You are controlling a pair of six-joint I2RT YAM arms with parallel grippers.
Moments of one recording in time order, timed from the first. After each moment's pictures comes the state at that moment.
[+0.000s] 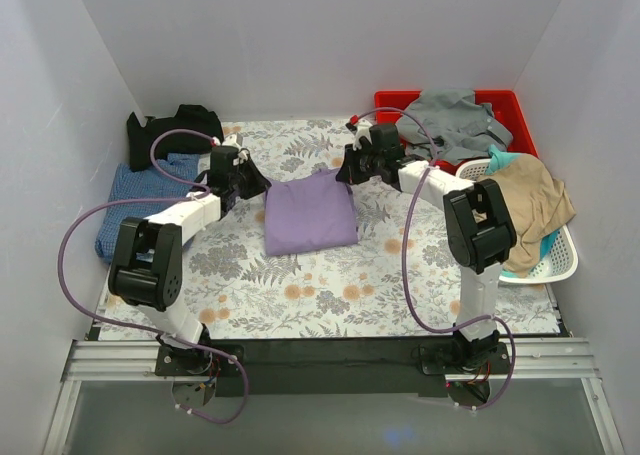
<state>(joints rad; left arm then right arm) -0.22 1.64 0.99 0.07 0.17 -0.58 0.44 1.98 1.40 -0.06 -0.45 0.18</state>
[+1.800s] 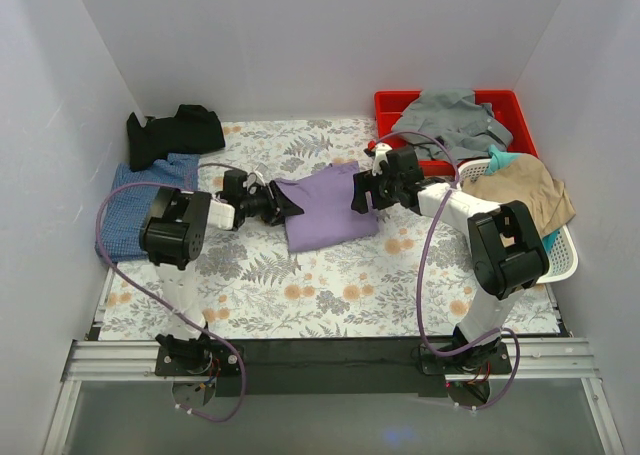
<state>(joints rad) -0.20 1.97 0.92 0.42 0.75 -0.81 0.42 1.75 1.09 -0.11 -0.28 0.10</state>
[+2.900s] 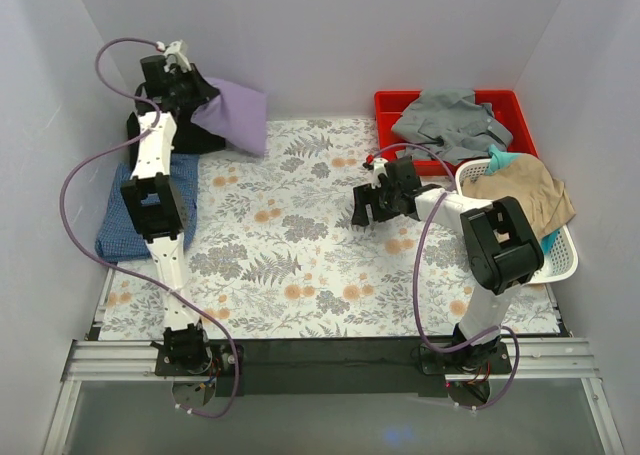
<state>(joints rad) 0.11 2.43 2.44 -0.36 0.57 -0.26 0.42 1.79 1.03 -0.11 -0.33 0.11</state>
